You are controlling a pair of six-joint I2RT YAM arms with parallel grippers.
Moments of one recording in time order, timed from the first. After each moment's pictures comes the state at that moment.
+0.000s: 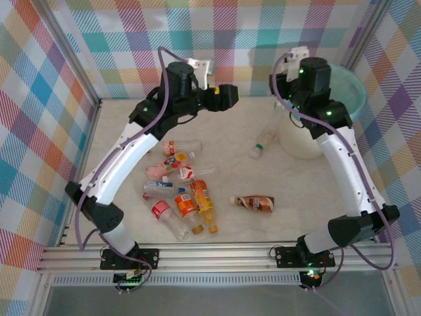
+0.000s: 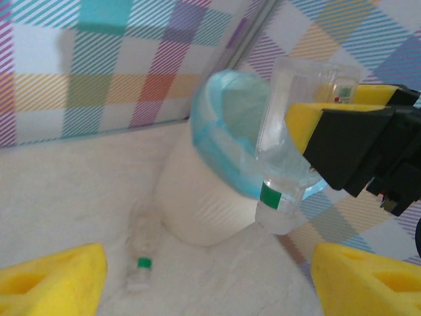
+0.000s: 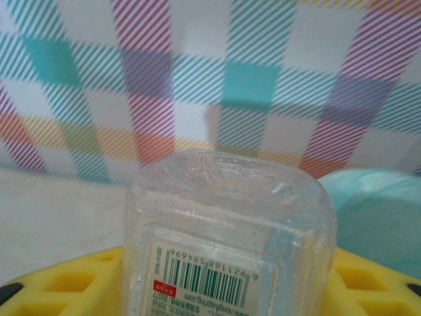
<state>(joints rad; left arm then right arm) -0.67 1.71 2.05 -0.61 0.19 -0.45 0.31 1.46 1.82 -0.62 0.19 -0.03</state>
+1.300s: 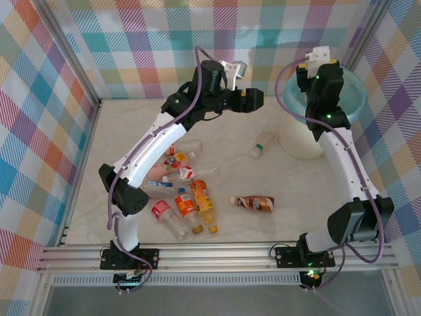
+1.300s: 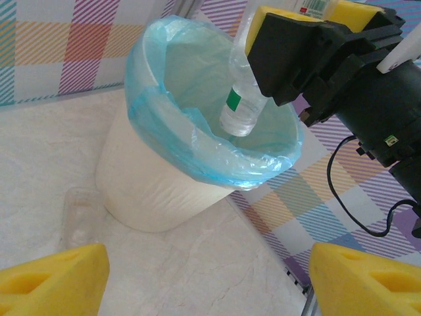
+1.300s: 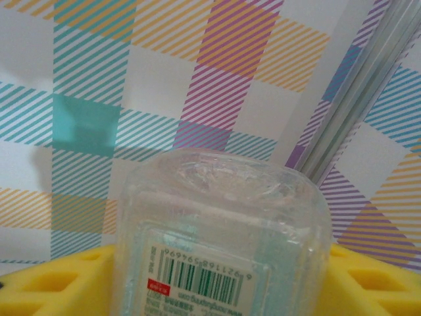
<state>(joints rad) -0.73 1.96 2.27 -0.66 0.32 -0.48 0.13 1.46 1.52 -0.10 0.34 -0.30</state>
